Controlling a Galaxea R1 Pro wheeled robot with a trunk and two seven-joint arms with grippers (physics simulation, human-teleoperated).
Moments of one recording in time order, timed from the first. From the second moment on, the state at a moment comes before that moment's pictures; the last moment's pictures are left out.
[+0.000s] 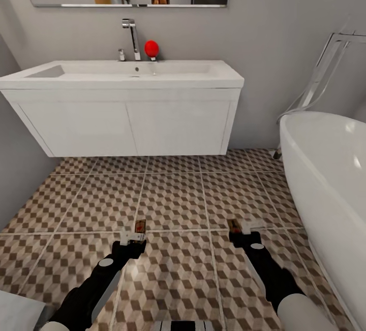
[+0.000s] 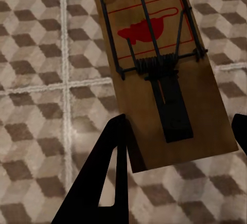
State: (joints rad) left arm -0.44 0.08 -0.28 -0.90 0.19 0.22 0.09; right arm -0.57 -0.02 0.10 -0.73 0.01 0.25 -0.16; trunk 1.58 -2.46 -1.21
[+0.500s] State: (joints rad) left arm -0.44 0.07 -0.28 -0.90 0.19 0.22 0.09; right arm -0.57 -0.02 0.10 -0.73 0.01 0.25 -0.16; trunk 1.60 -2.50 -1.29
